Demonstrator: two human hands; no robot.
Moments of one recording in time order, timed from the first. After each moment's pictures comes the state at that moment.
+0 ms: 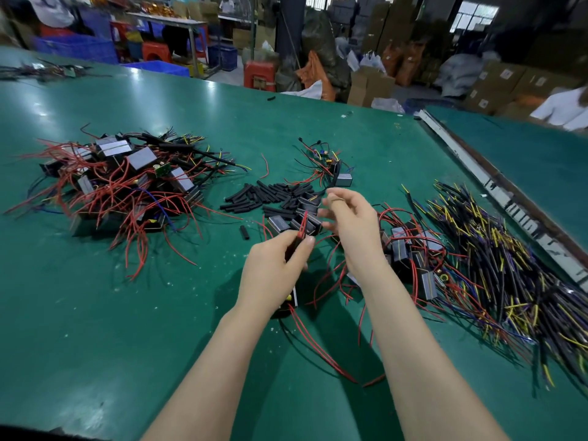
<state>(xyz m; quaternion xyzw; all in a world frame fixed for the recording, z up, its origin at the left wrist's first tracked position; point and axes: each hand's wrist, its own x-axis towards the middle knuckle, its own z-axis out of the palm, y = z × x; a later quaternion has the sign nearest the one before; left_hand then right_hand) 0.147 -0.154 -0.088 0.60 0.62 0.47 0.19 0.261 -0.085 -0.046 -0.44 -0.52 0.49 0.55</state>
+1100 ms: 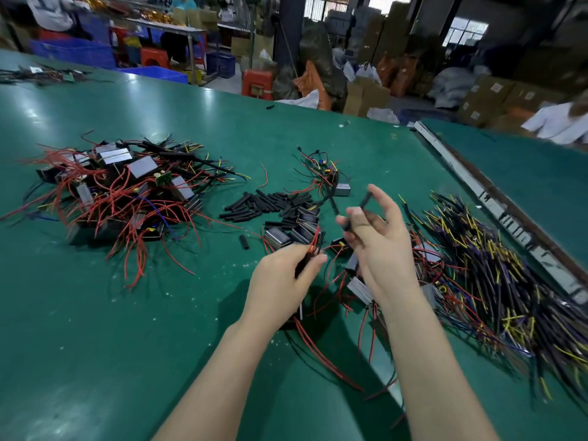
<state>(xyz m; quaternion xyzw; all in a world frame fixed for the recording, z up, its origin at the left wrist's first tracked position) 0.152 -0.153 -0.088 0.65 0.56 0.50 0.12 0.284 -0.110 -0.034 -0.36 -0.49 0.50 0.61</state>
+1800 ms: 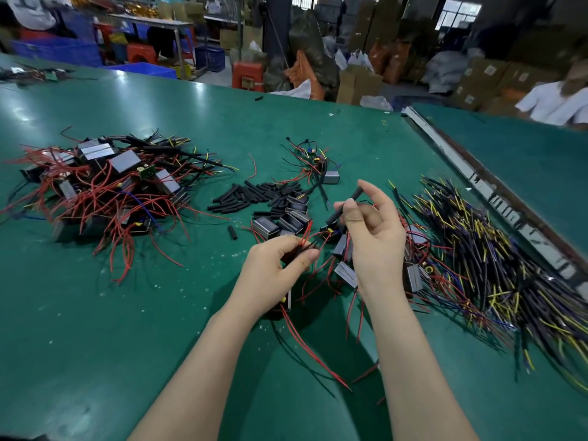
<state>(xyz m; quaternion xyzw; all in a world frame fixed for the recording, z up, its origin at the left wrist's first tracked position) 0.152 -0.157 -0.086 0.65 0.52 0.50 0.23 0.291 -0.128 -0.044 -0.36 -0.54 0.38 0.66</state>
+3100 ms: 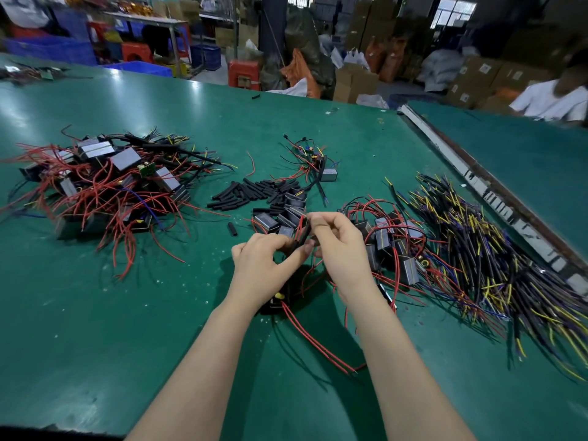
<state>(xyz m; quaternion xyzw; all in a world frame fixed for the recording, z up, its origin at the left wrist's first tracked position) 0.149 -0.158 -0.092 0.64 0.61 0.44 0.15 0.271 -0.129 -0.067 -0.46 -0.57 0.44 0.53</state>
